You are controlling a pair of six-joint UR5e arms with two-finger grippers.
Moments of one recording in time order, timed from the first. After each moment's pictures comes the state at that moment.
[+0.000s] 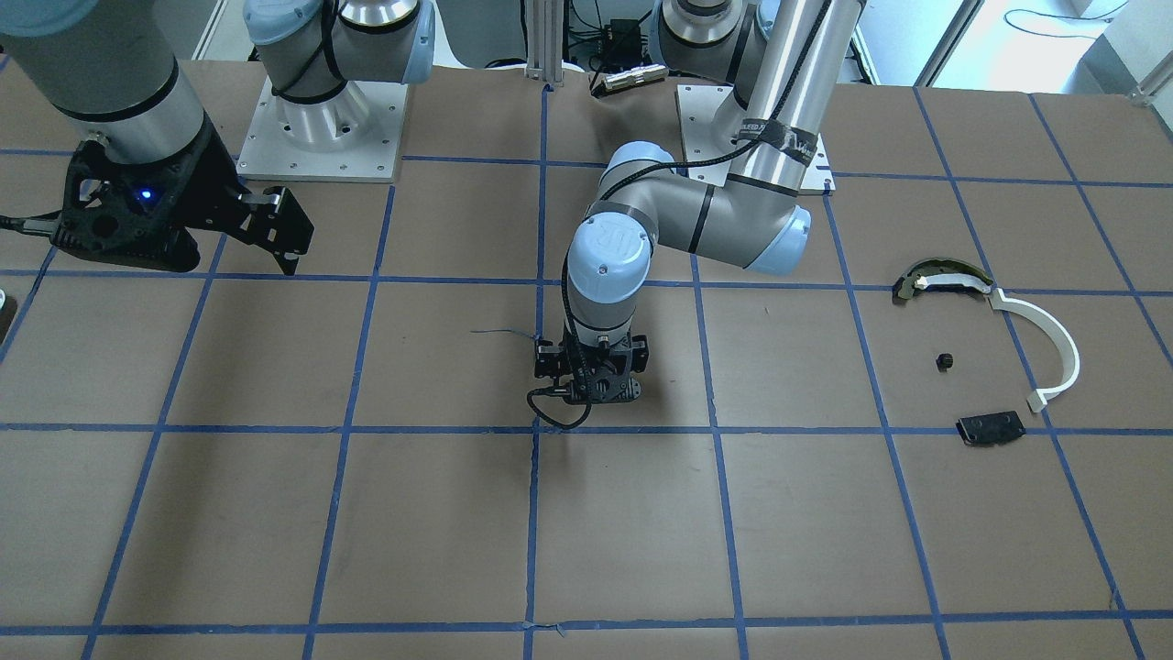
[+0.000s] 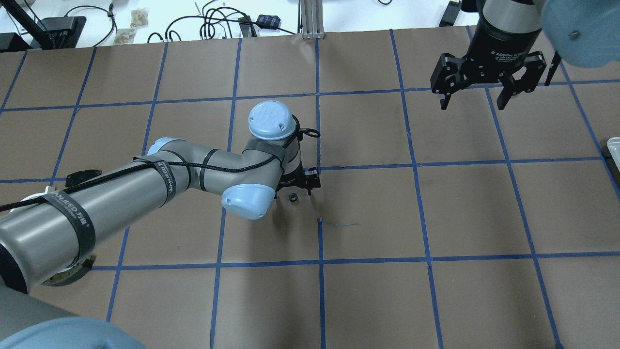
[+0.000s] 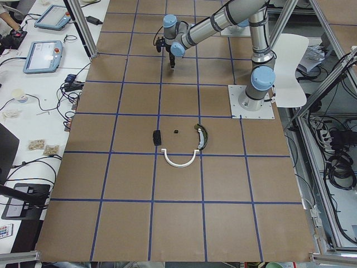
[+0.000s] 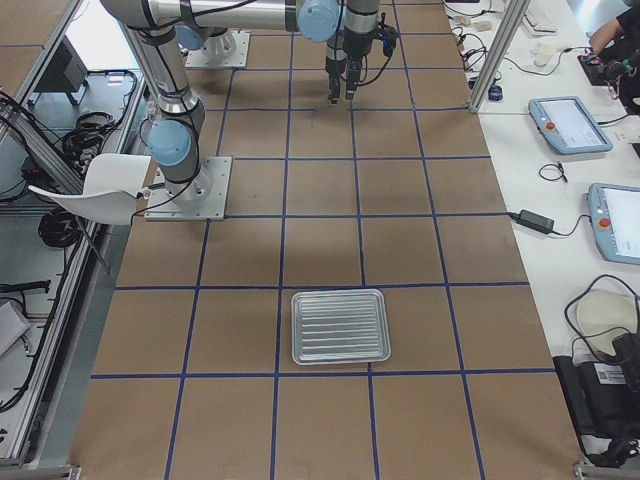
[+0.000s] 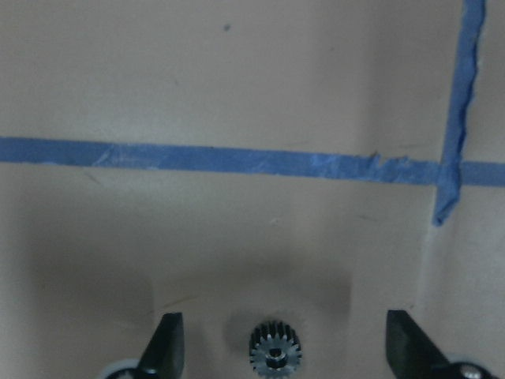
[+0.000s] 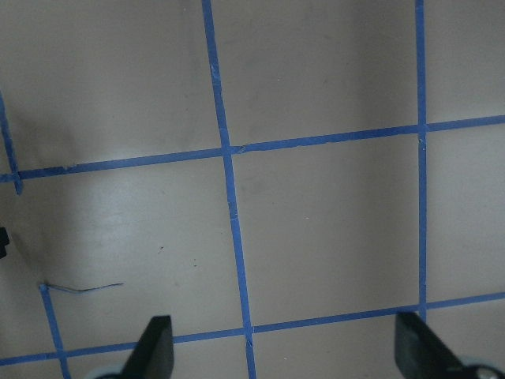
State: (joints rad) left arm -1.89 -2.02 -1.90 -0.83 1.56 -0.39; right arm 1.54 -1.50 1.52 -1.53 -1.62 0.06
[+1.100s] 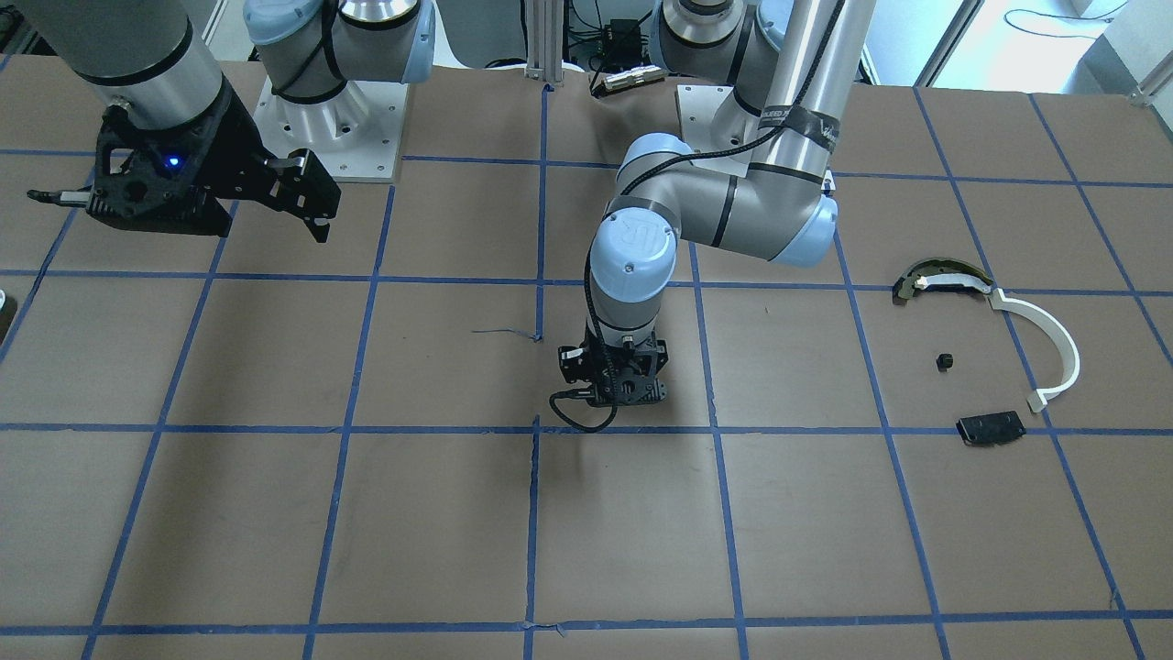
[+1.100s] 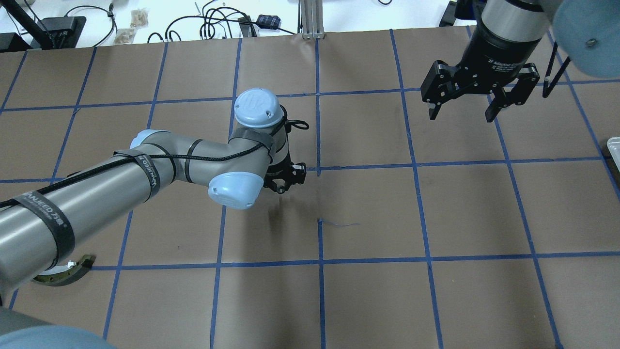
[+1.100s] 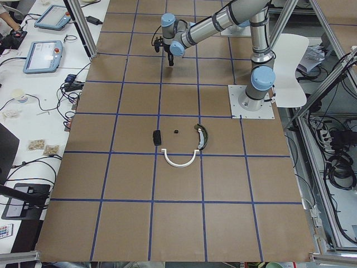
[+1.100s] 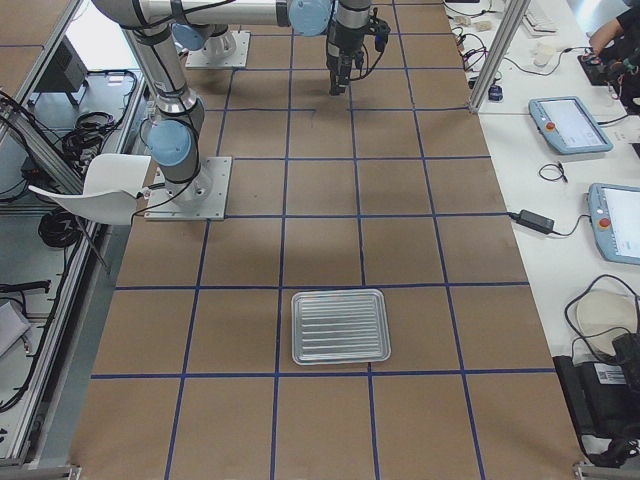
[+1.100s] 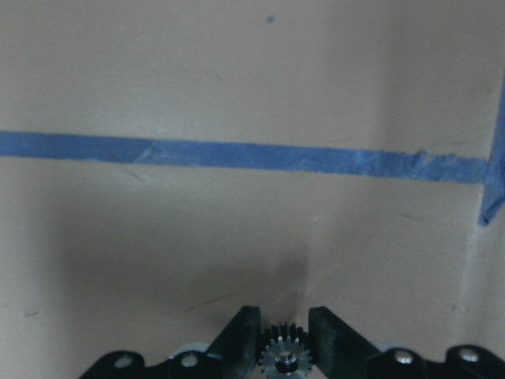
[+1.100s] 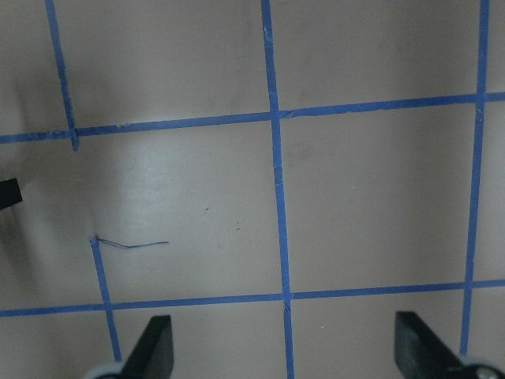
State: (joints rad) left arm -1.82 -1.97 -1.88 -0.92 1.57 -0.32; right arm 1.55 -1.55 1.56 -1.48 -1.52 0.05
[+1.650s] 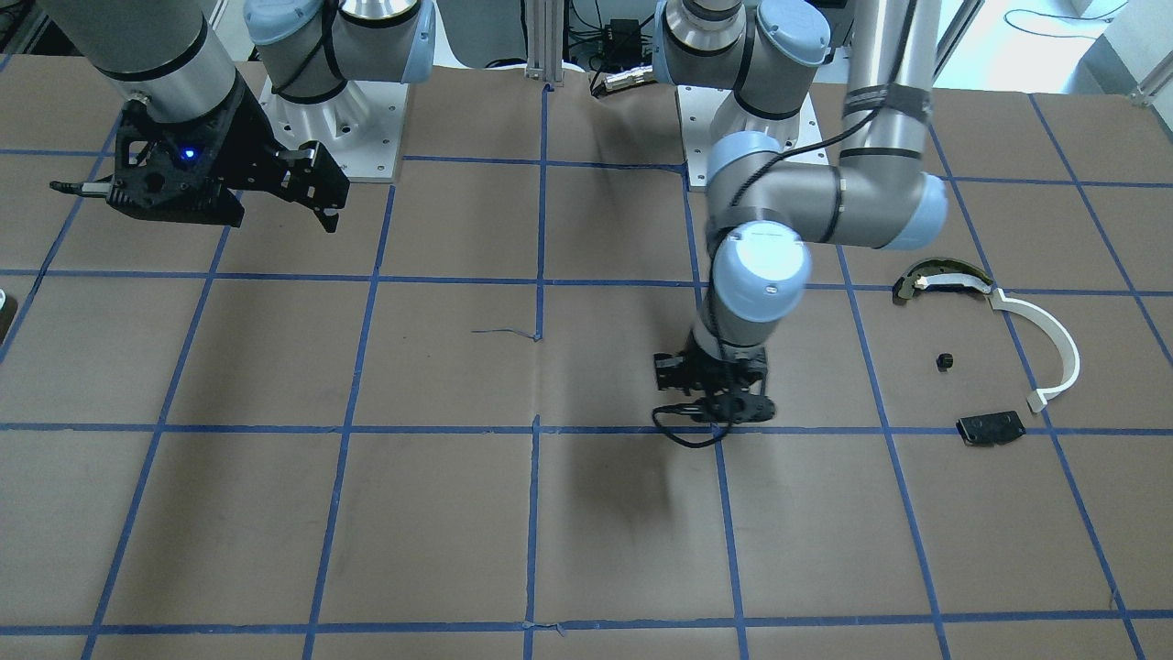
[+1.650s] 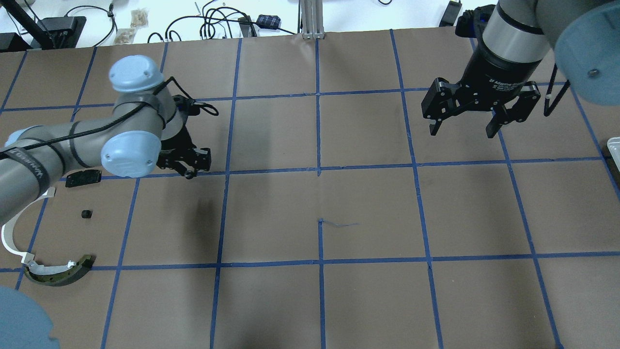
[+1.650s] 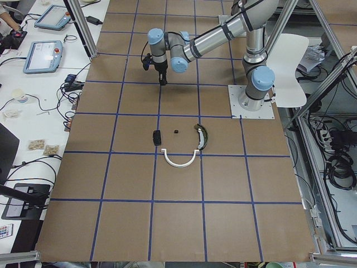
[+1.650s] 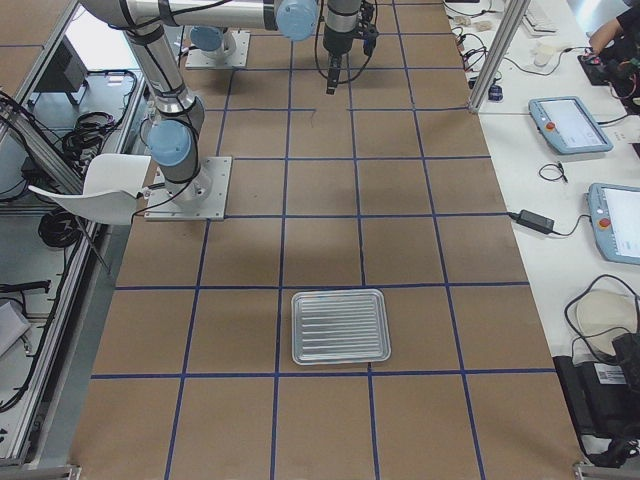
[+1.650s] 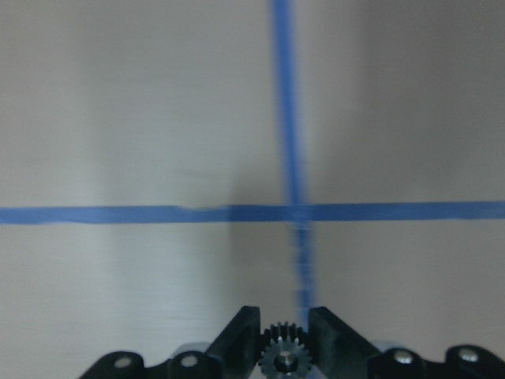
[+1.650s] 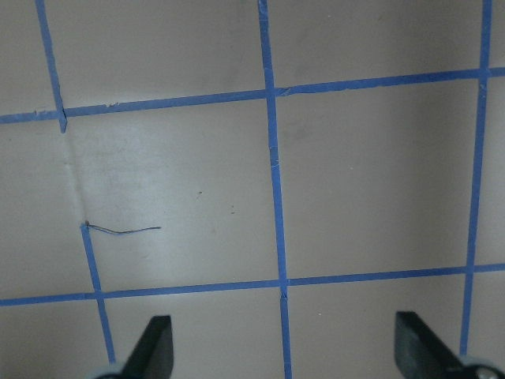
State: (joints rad) left arm -1.40 -1.87 -1.91 -1.04 1.66 0.26; right arm 1.54 -1.60 1.62 -1.50 -1.54 0.05
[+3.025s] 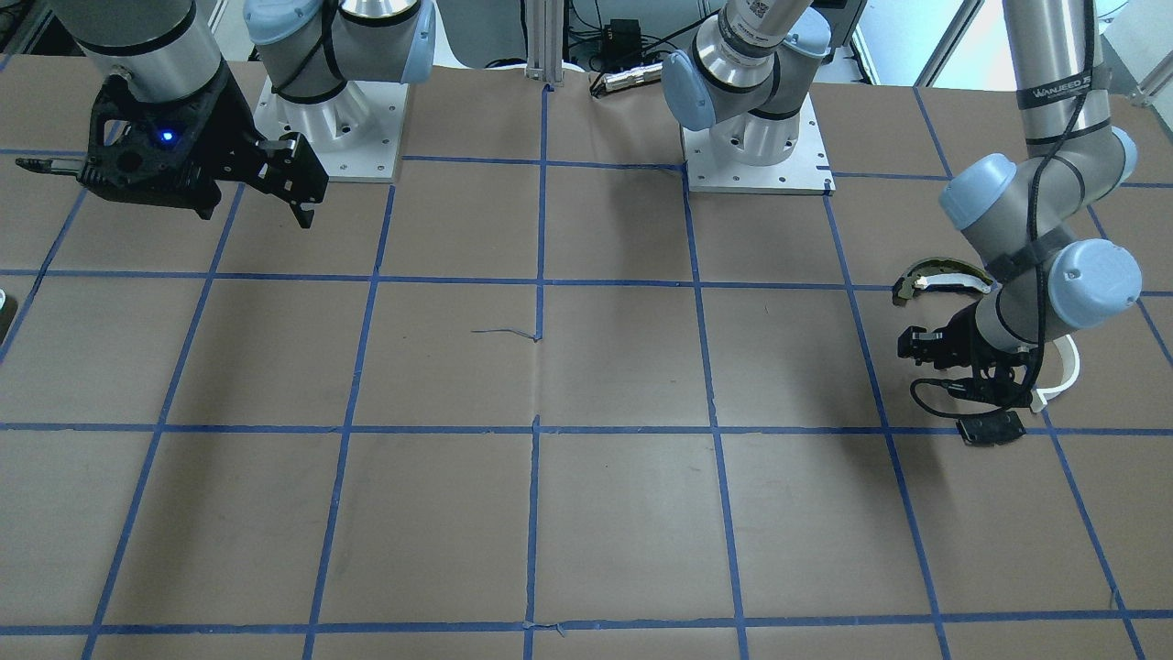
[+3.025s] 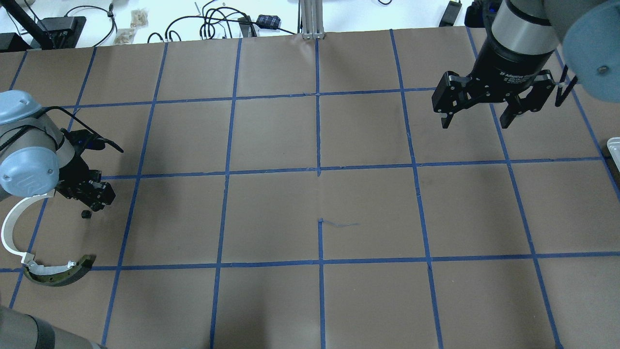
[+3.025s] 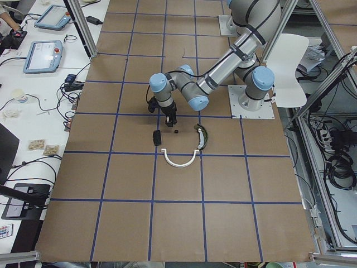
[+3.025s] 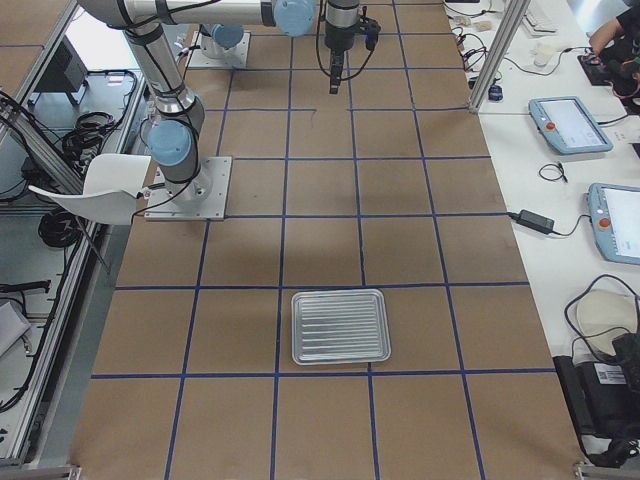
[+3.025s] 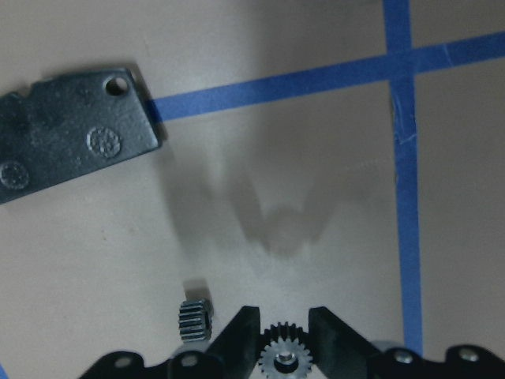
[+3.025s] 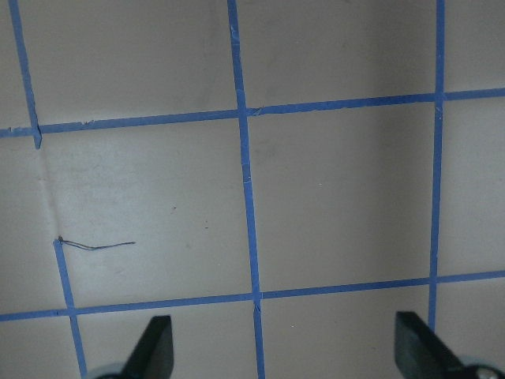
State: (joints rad) left arm -1.04 -1.91 -1.96 -1.02 1.74 0.69; right arm 1.54 -1.60 1.60 -1.52 -1.59 0.04
